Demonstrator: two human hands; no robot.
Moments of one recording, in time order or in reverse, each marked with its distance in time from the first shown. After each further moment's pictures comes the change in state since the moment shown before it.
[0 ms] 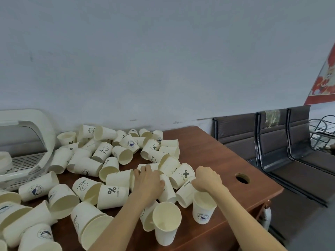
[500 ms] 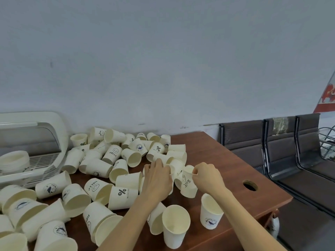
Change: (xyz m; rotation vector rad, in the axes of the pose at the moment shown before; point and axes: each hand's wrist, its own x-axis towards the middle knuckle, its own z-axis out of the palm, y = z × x) left_hand -0.007 -0.003 -0.019 -0.159 0.288 0.073; right_hand -0.007 -0.027 -0.008 0.125 0.212 -0.126
